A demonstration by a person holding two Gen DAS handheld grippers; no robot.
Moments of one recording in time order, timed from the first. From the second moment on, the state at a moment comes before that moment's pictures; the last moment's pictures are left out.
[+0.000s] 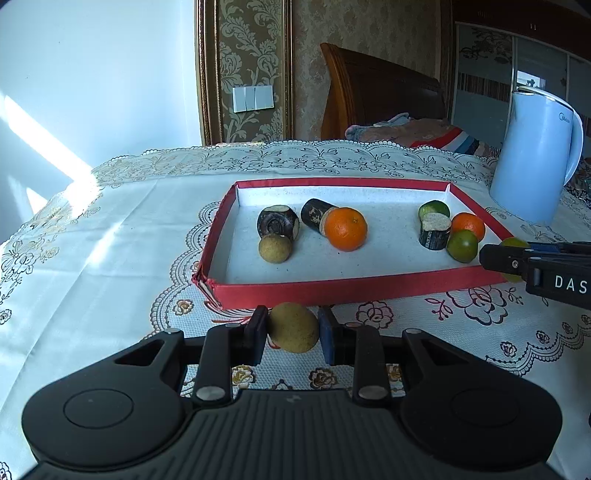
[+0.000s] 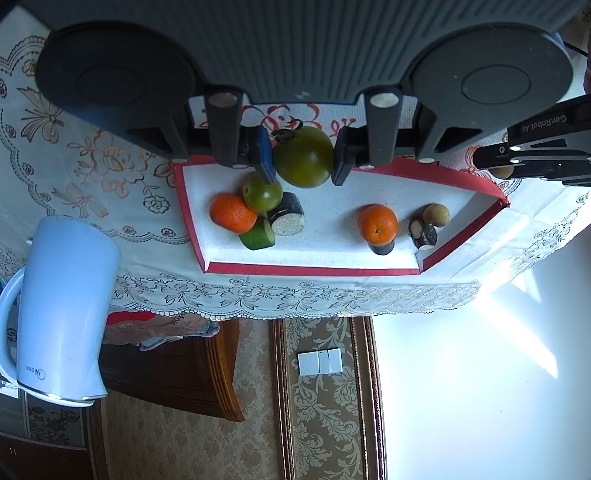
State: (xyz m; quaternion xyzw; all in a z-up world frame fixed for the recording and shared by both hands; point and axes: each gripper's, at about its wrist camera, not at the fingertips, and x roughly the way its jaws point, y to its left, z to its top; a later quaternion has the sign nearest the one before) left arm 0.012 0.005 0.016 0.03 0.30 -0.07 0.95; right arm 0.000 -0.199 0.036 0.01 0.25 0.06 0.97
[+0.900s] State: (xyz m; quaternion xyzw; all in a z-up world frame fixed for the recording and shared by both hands) left arm 0.113 -0.031 0.013 0.03 0.30 -0.03 0.95; right arm 0.097 -0.188 0.028 0.00 0.27 0.01 0.96
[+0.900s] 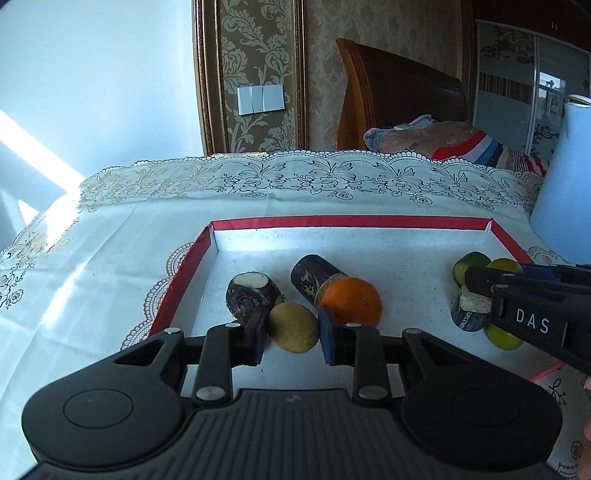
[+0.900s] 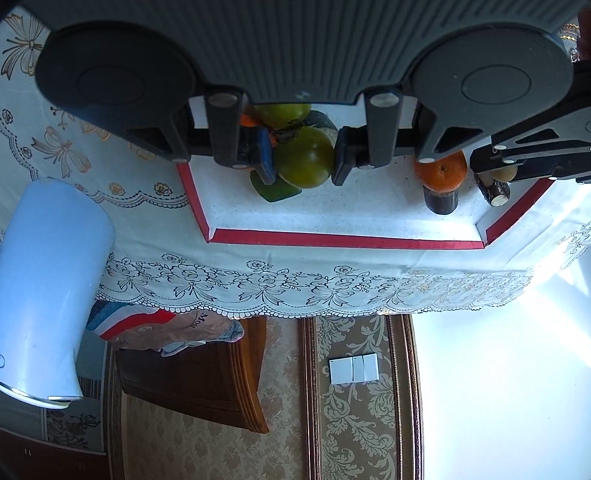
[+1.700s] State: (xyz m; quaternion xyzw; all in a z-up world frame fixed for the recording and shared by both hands) left arm 0.132 -0.027 0.004 0.02 0.29 -0.01 0.96; right arm 0.114 -0.183 0.024 -0.01 0.25 -0.01 0.97
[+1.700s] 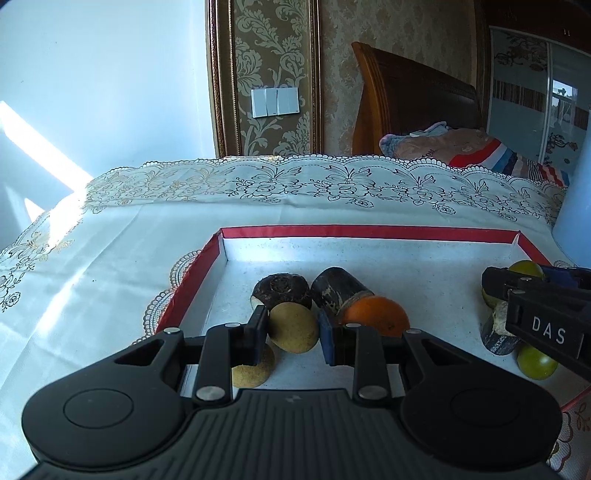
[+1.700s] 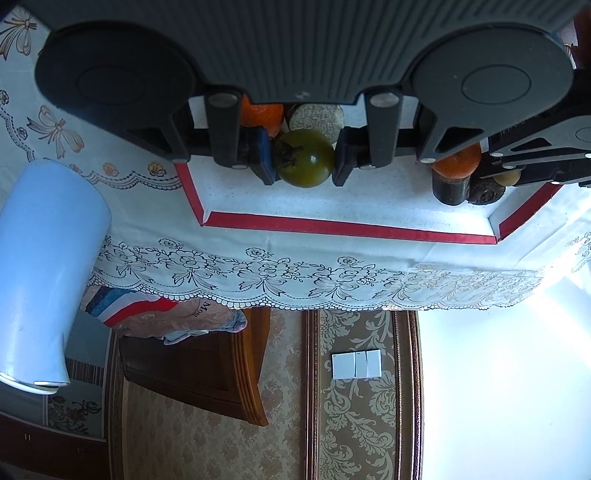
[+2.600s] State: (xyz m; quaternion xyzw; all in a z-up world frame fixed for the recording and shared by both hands) left arm 0.128 -0.023 0.005 0.01 0.27 0.00 0.96; right arm 0.113 -0.186 0.022 0.00 0.25 -0.01 0.97
